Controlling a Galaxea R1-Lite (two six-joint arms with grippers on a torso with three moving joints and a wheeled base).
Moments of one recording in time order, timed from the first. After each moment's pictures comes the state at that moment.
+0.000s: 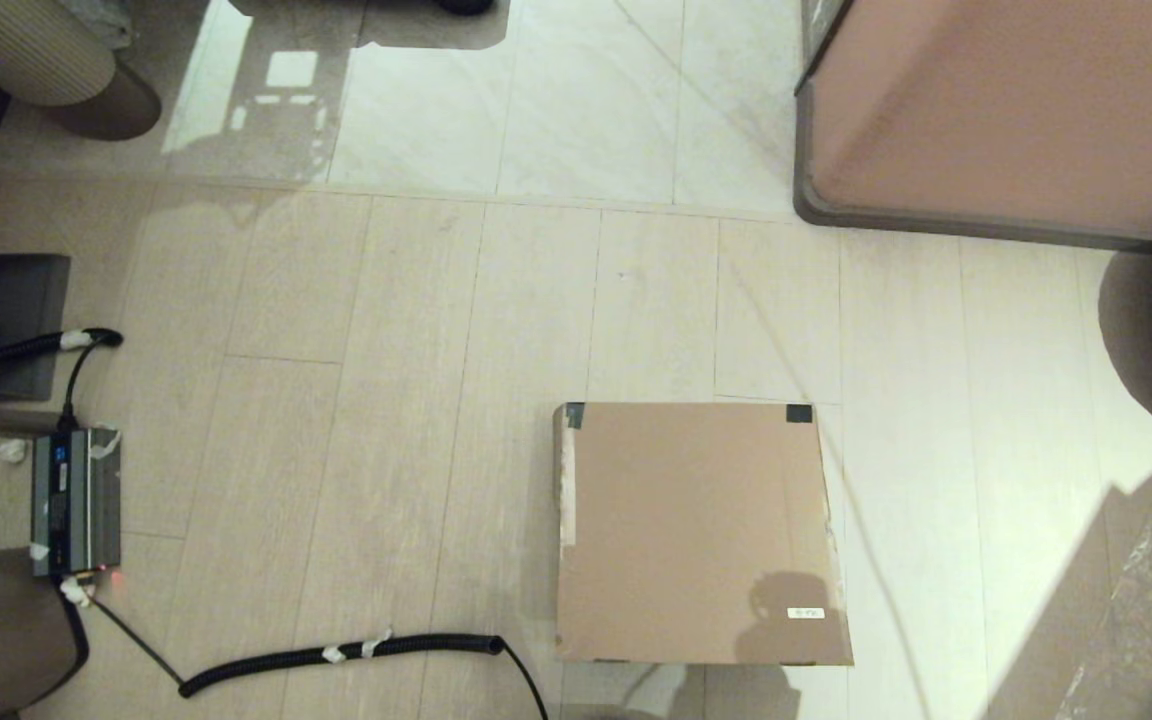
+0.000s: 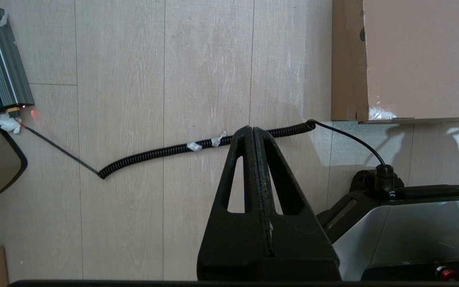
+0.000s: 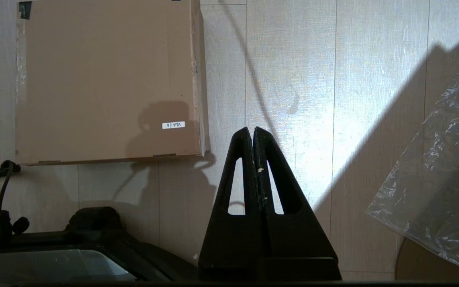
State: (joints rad) left arm 0.00 0.00 -0.09 0.22 0.00 0.02; right arm 0.00 0.00 -0.05 0.12 -0.03 0.10
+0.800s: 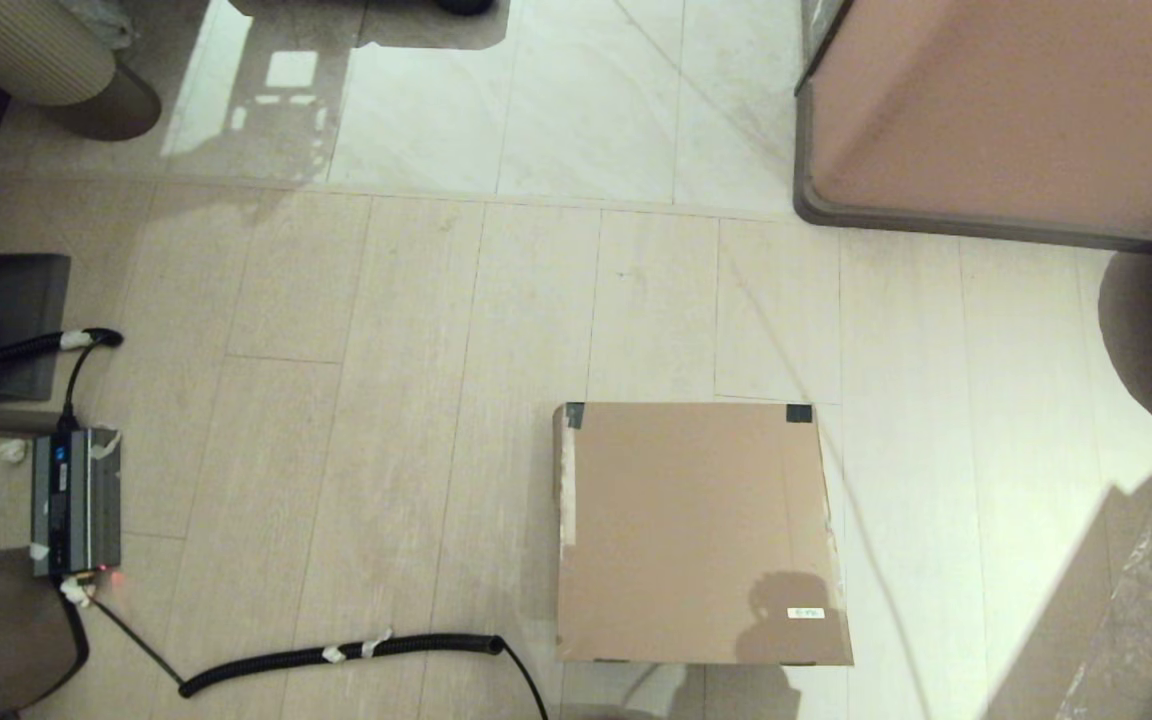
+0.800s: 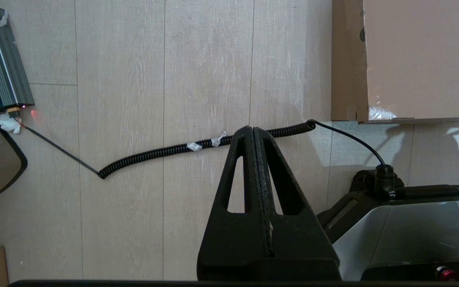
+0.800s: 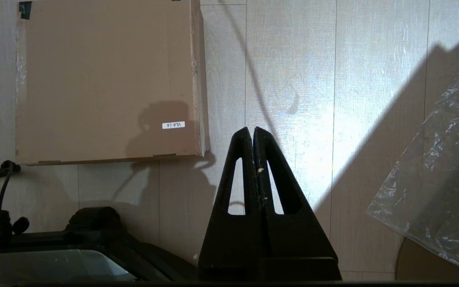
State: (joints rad) left arm 0.00 0.00 -0.09 0.22 0.00 0.02; right arm 0.00 0.00 -0.05 0.12 -0.03 0.10
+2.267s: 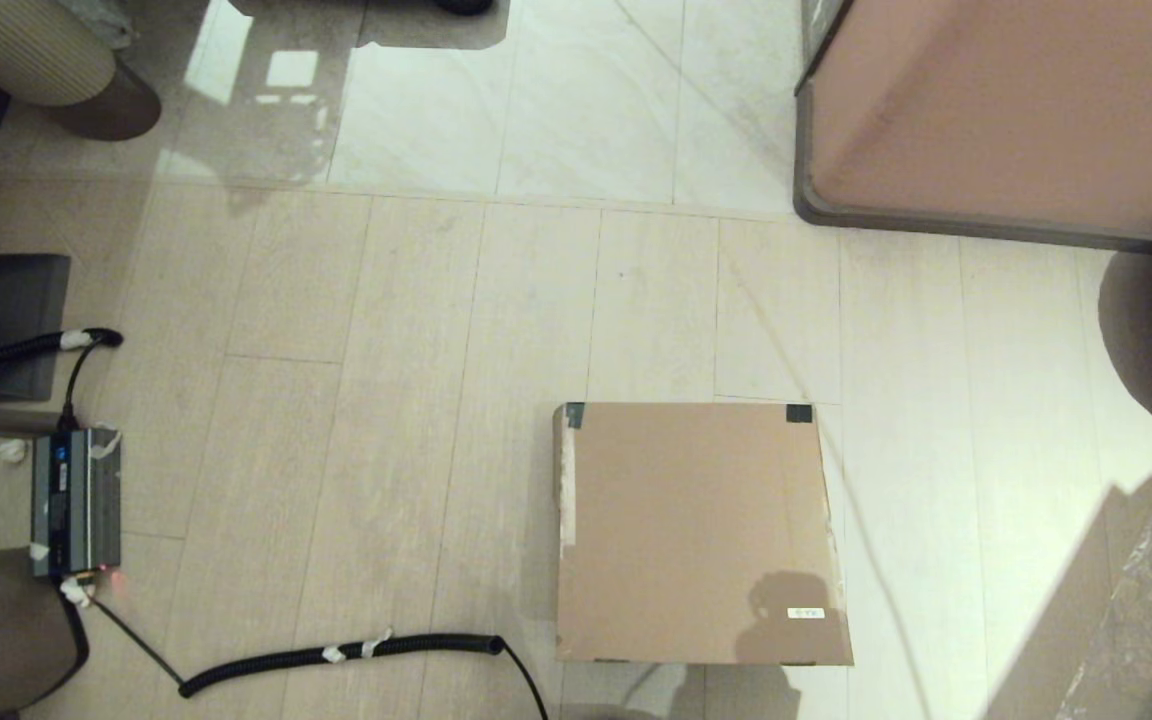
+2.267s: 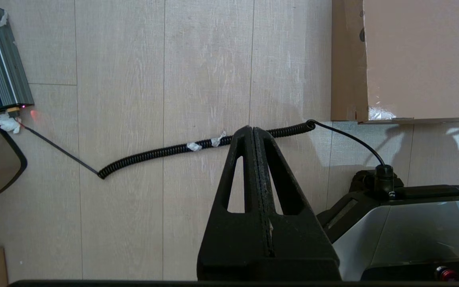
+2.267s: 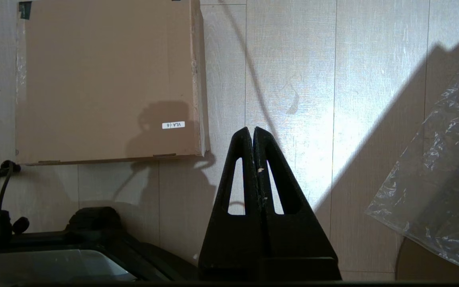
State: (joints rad) left arm 0.00 0.00 -0.09 0.22 0.00 0.02; right arm 0.00 0.00 -0.05 0.12 -0.03 0.10
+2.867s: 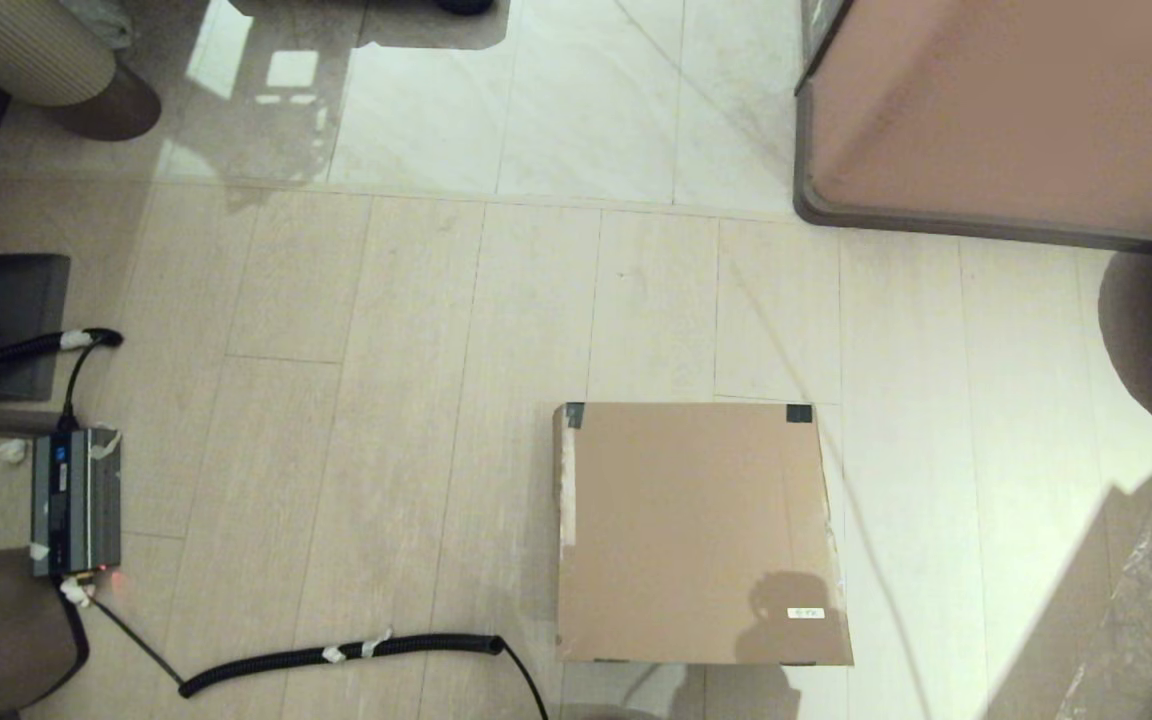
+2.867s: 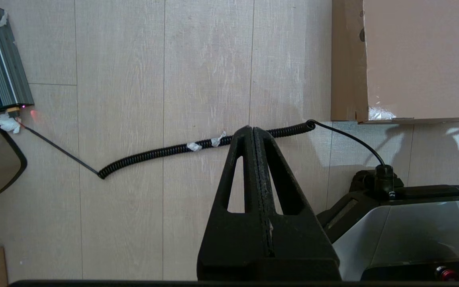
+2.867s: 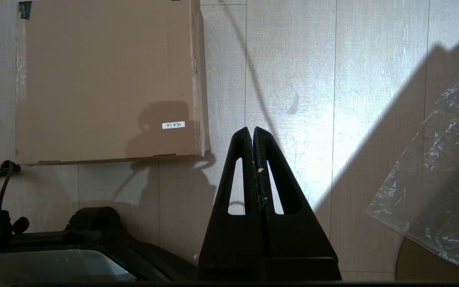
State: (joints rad) left arm 0.00 0.00 -0.09 0.22 0.00 0.02; right arm 0.00 0.00 -0.05 0.12 -0.03 0.10
